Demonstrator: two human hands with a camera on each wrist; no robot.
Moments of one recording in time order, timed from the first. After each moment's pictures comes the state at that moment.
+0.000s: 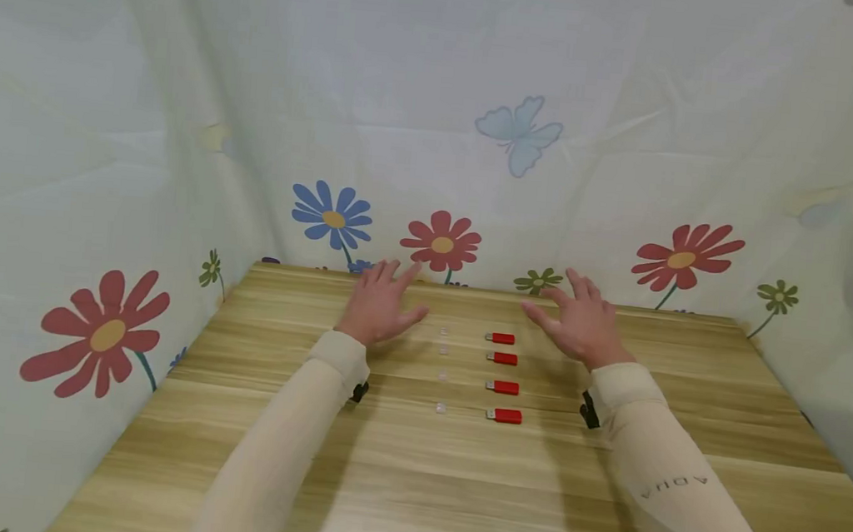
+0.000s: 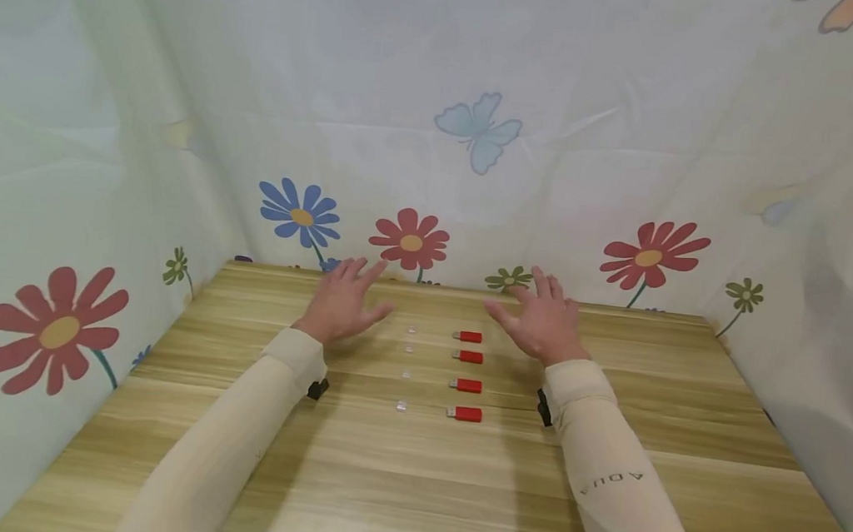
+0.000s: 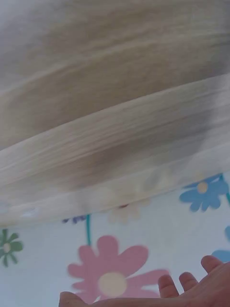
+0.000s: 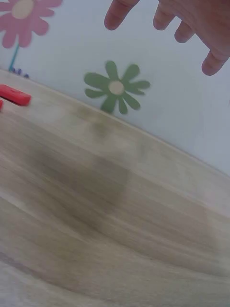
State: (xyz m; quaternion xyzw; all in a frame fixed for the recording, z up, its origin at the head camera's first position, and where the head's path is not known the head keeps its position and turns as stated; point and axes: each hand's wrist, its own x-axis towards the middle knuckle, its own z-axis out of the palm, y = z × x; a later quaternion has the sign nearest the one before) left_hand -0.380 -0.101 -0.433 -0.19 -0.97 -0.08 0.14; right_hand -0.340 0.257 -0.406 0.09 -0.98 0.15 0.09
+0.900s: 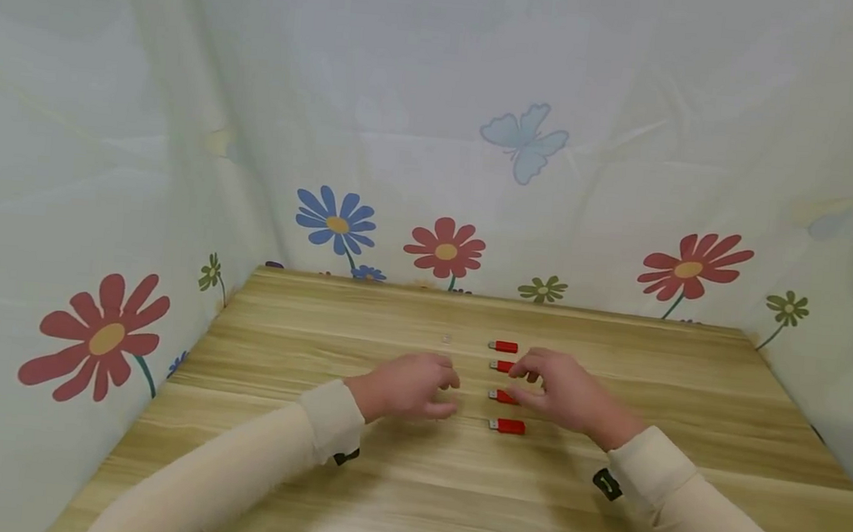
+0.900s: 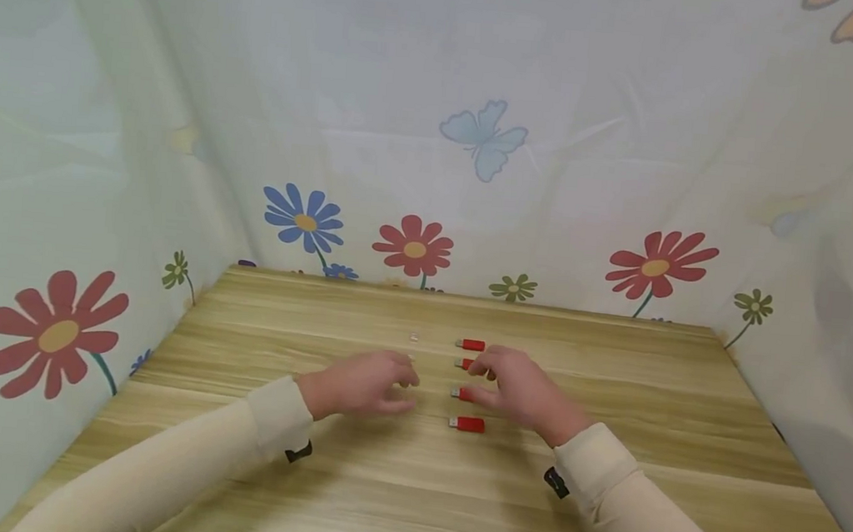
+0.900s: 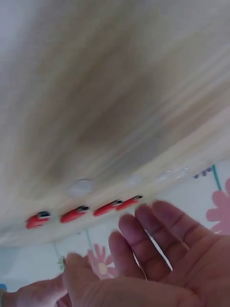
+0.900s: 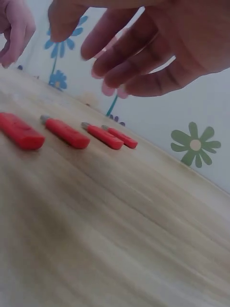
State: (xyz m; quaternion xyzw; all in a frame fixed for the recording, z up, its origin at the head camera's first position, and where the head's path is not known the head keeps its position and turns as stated) left_hand -0.276 -0.055 -0.417 -0.42 -0.90 -0.05 -0.03; right_hand -0.261 0.218 -0.405 0.27 -0.94 0.21 0.01
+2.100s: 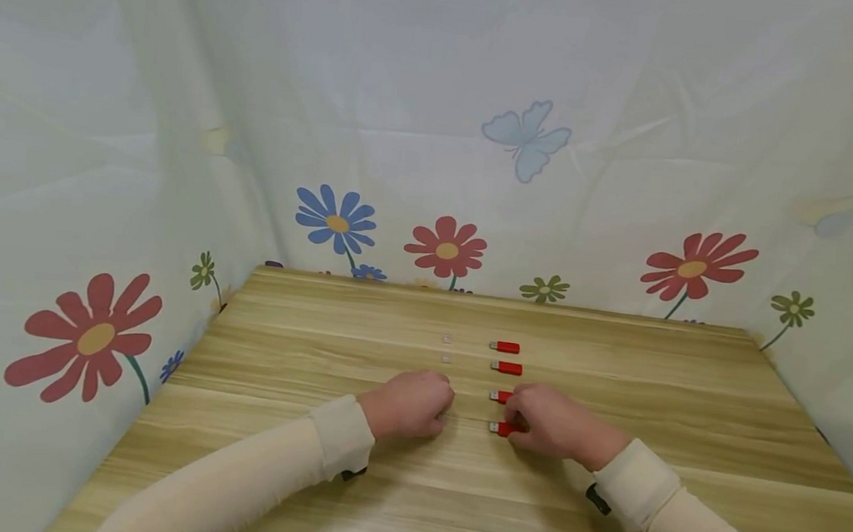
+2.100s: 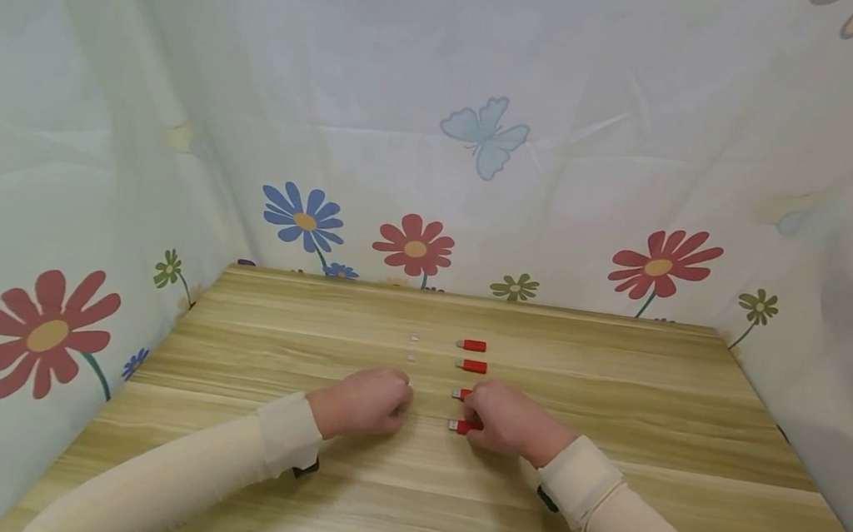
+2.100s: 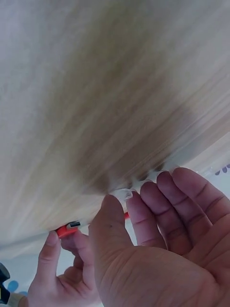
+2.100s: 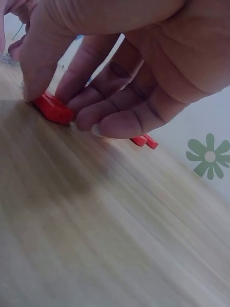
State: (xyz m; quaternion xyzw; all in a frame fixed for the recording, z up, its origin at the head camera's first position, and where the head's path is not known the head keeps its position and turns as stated) left_hand -0.274 -0.048 -0.447 -0.40 -0.91 0.00 -0.03; right_hand -0.250 0.200 -0.430 0.37 -0.92 0.10 -0.04
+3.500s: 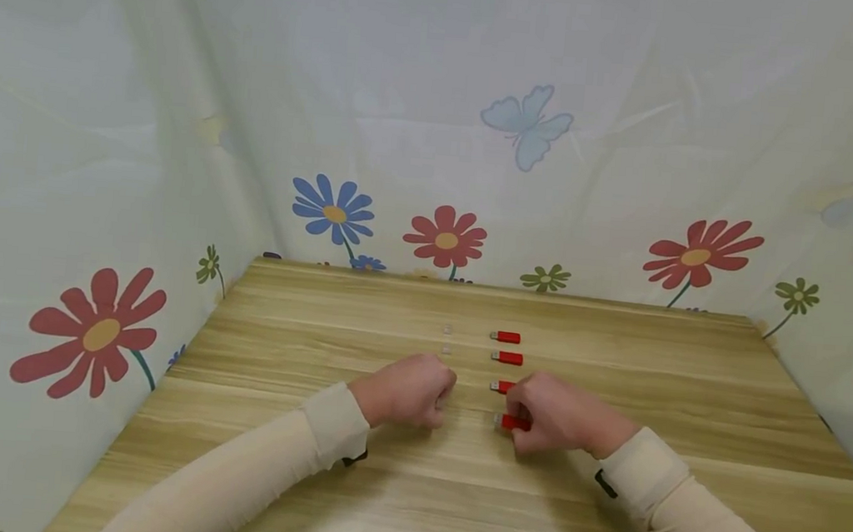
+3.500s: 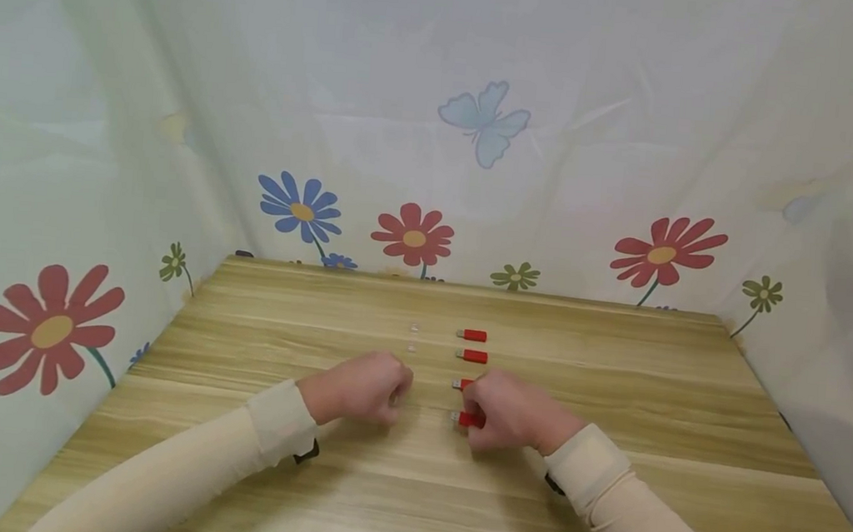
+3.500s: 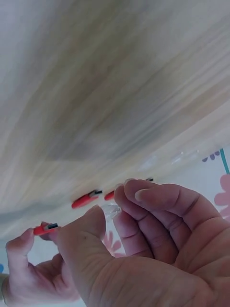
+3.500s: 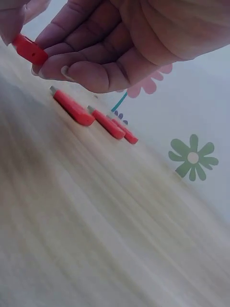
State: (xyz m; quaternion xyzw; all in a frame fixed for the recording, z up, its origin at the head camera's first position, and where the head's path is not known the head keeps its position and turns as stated) left_hand -0.274 -0.052 -0.429 -0.41 -0.91 -0.08 -0.06; right_hand -0.252 0.206 -0.425 0.39 -0.91 0.13 -0.06
